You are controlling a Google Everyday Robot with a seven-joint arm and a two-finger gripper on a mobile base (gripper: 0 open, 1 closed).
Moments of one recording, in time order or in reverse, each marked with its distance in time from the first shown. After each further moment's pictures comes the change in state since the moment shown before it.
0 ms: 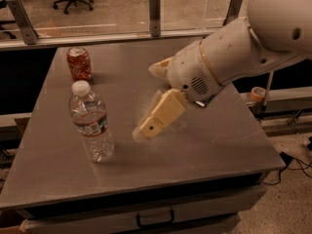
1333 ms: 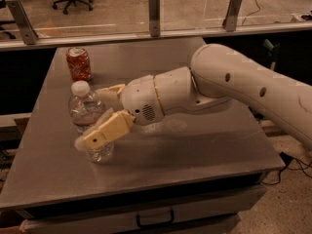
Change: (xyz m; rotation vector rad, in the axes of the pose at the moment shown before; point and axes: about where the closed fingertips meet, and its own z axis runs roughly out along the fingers) arm -0.043 0.029 0.102 -0.218 -0.363 0.045
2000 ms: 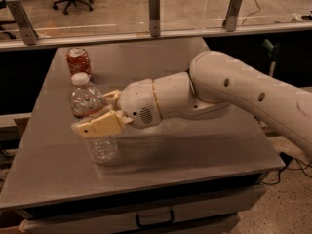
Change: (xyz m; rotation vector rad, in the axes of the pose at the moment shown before) arm -0.001 0.002 0.006 0.002 -0.046 0.030
